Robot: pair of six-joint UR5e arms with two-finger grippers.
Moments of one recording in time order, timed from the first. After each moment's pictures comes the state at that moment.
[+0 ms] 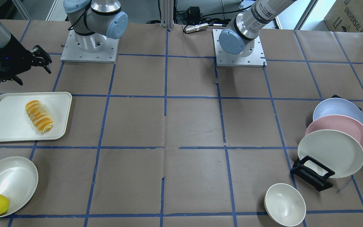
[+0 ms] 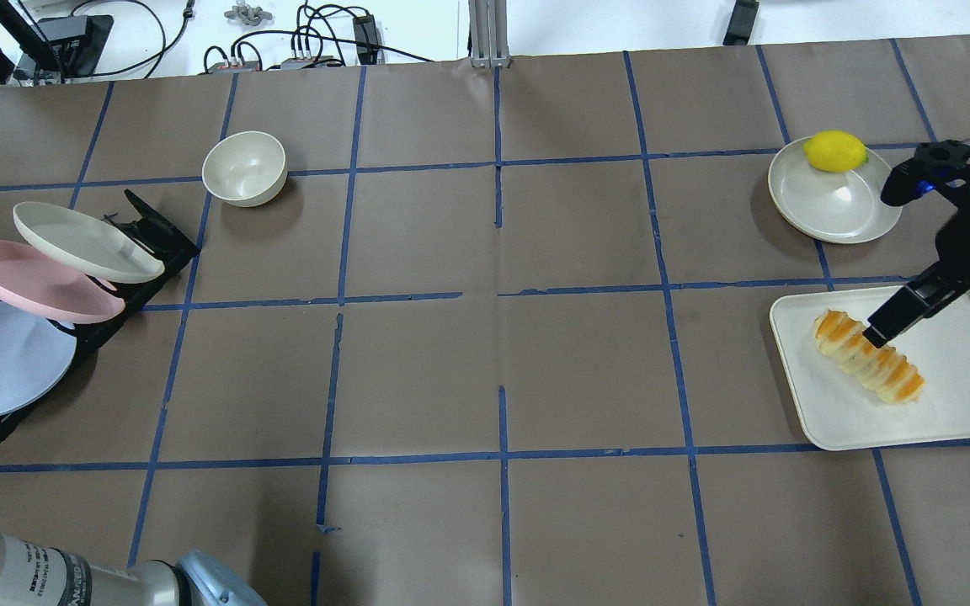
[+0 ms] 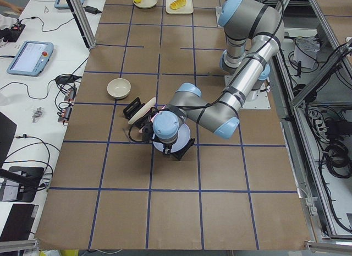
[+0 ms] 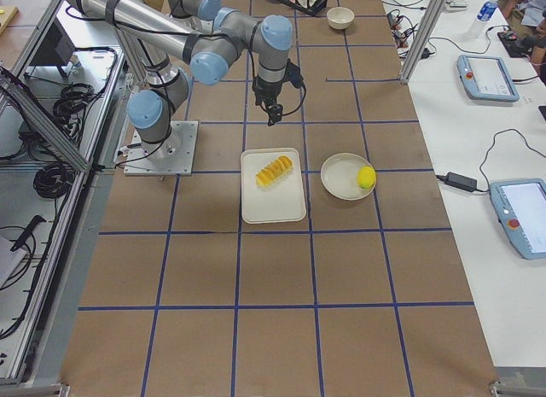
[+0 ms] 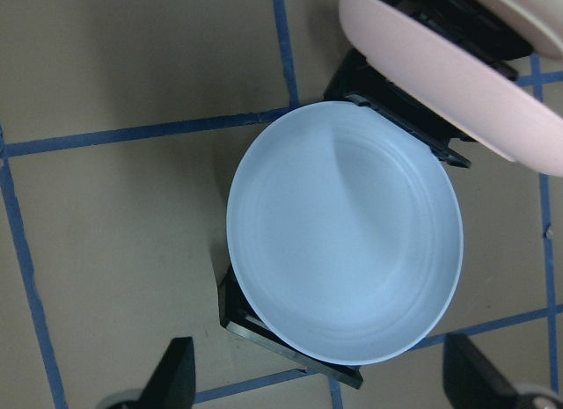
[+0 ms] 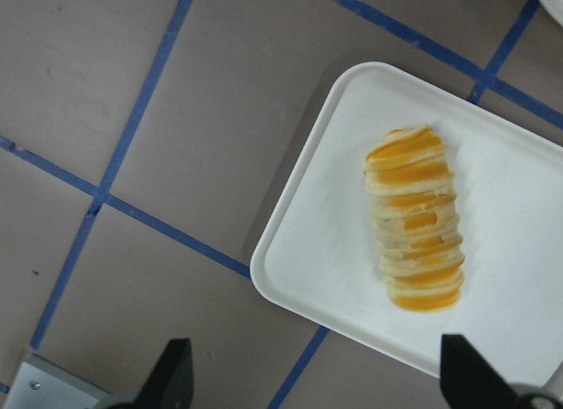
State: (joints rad) left arm -0.59 -2.04 -1.37 -1.54 1.47 1.13; right arm 1.10 -1.73 1.99 -1.73 -1.58 -0.99
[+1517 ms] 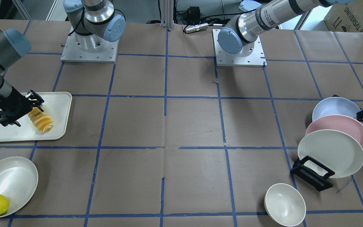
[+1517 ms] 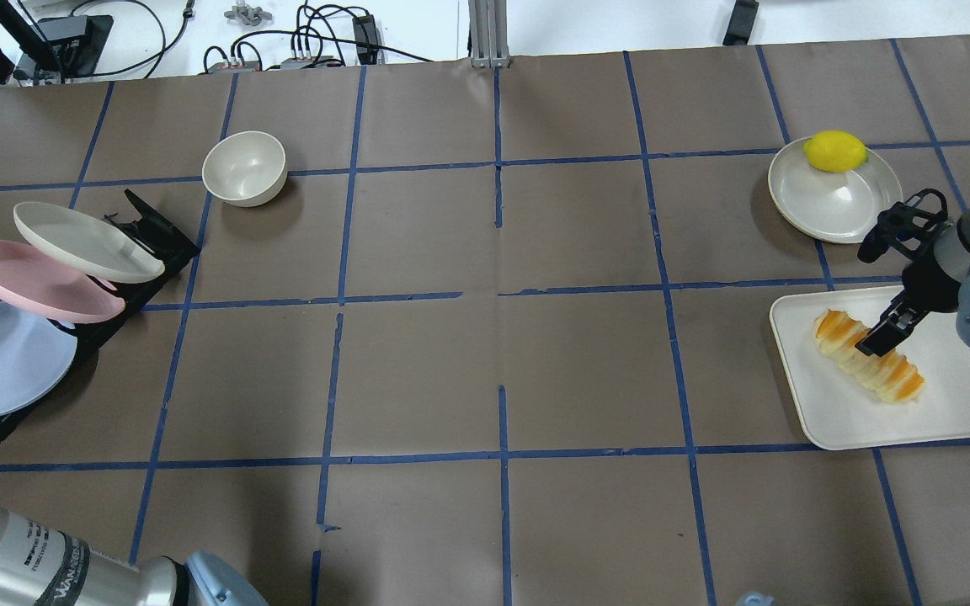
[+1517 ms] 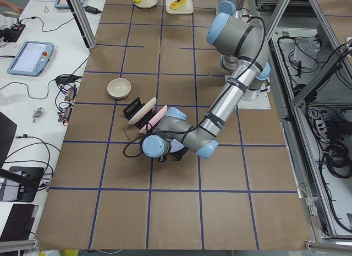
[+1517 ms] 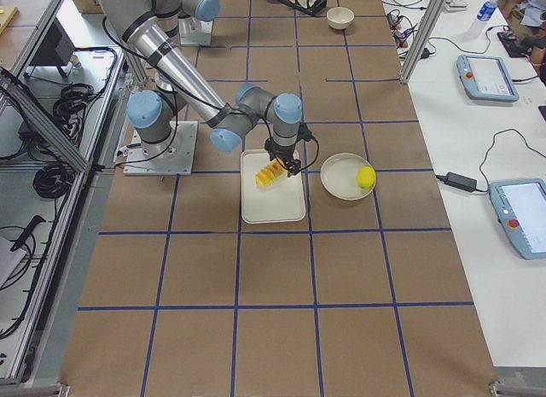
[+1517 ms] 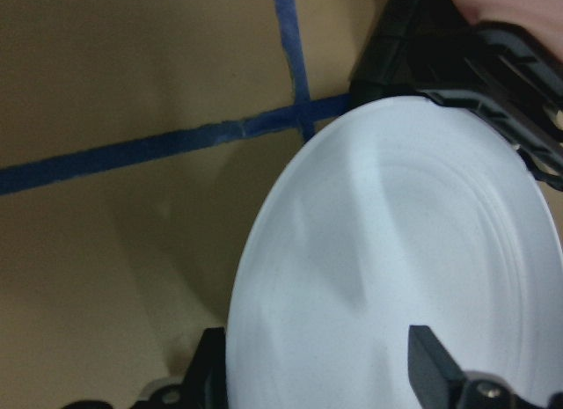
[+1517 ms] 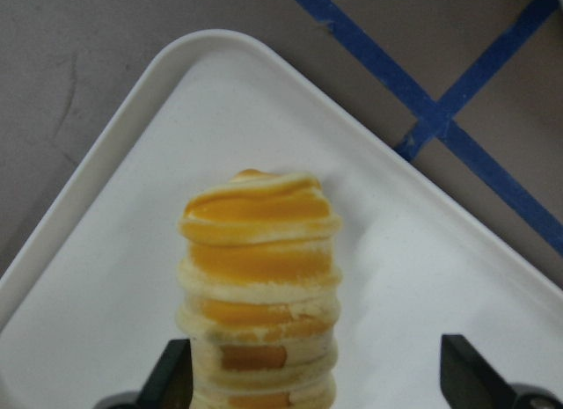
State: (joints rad) left arm -0.63 -2.20 -1.38 -1.53 1.48 1.17; right arm 1.02 -1.38 2.13 -2.28 -1.58 -1.29
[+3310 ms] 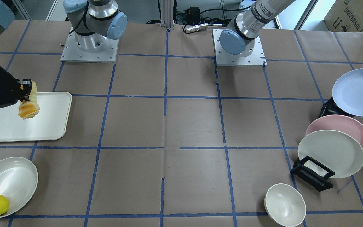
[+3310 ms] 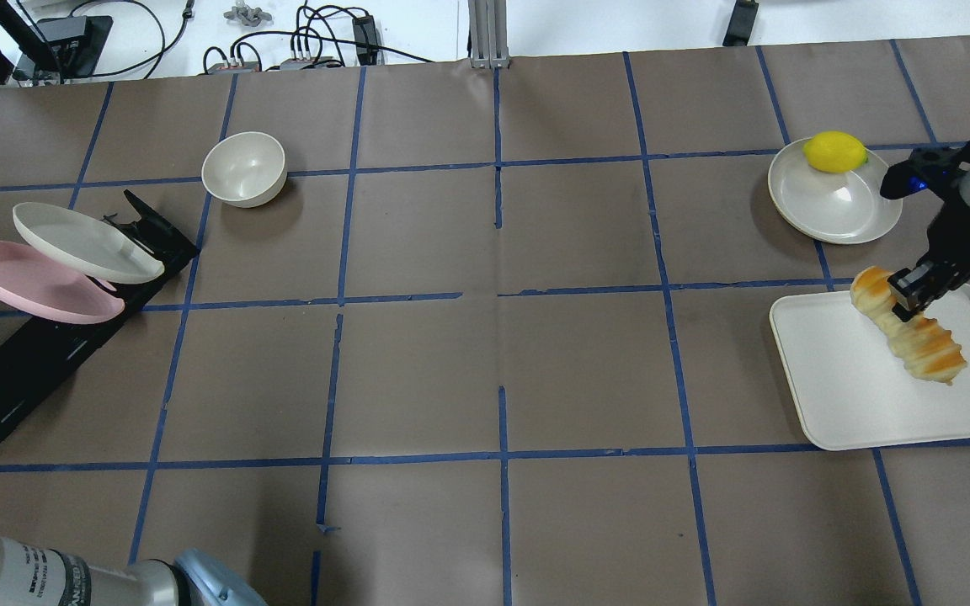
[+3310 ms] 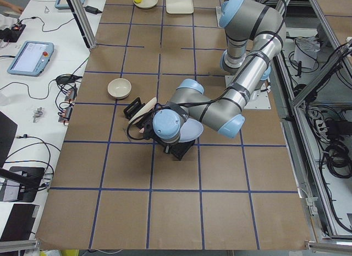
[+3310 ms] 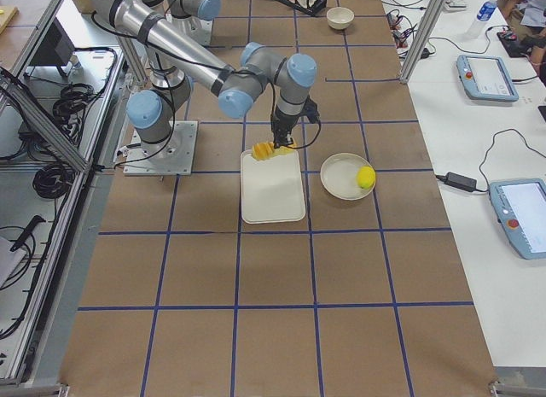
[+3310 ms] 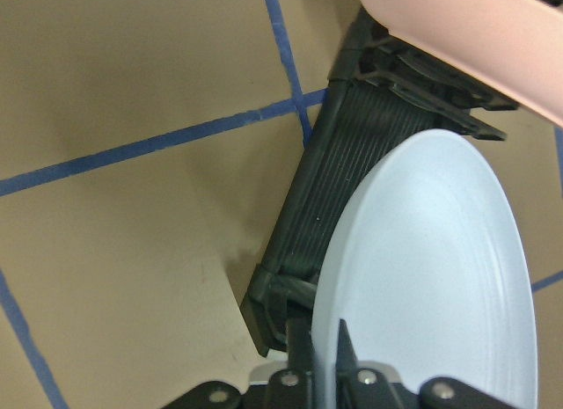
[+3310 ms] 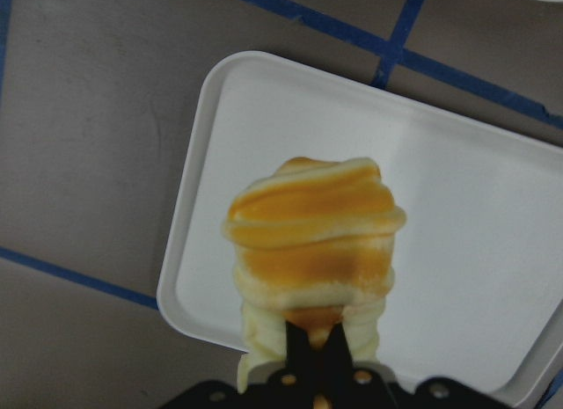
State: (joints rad) left arm -0.58 -1.97 -1.28 -1.68 1.49 1.30; right arm 1.15 -1.53 1.88 -1.74 -1.68 -0.76
